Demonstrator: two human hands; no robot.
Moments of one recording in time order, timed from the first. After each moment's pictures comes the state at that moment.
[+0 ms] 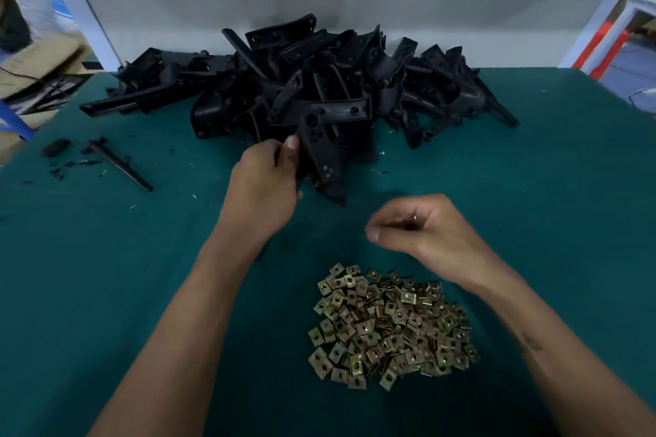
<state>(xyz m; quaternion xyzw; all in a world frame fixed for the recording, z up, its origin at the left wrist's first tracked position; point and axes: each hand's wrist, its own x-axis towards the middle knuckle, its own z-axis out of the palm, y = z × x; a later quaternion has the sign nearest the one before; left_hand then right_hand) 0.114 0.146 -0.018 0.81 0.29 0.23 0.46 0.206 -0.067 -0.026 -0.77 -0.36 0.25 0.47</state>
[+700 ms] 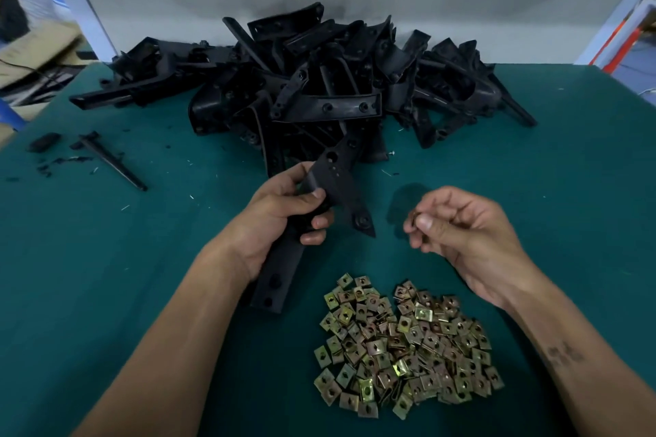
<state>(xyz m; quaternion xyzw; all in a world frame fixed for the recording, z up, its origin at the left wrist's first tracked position) 0.114 0.157 -0.058 0.49 0.03 0.04 0.87 0.227 -0.082 -0.048 -0.60 -0.25 0.29 0.70</state>
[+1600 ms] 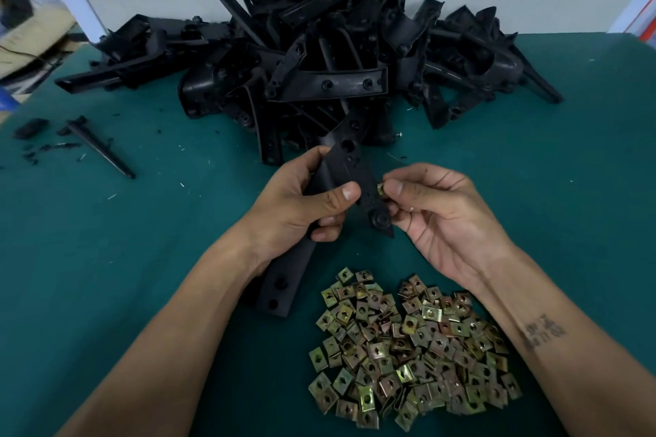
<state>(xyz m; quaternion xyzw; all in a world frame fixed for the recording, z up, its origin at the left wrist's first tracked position) 0.128 0.142 -0.064 0.59 0.01 0.05 0.81 0.221 -0.035 -0.050 -0.47 -0.14 0.37 0.79</state>
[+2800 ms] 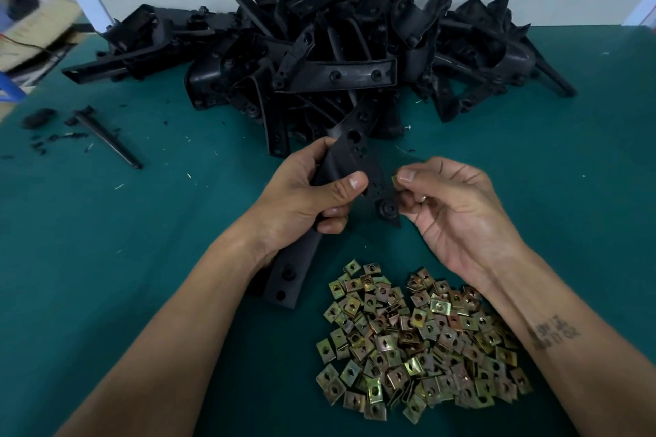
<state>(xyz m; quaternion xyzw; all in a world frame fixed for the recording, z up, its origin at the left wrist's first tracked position) 0.126 0.140 -0.061 0.60 0.02 0.06 0.80 0.215 -0.035 -0.048 -0.49 -0.13 0.33 0.80</state>
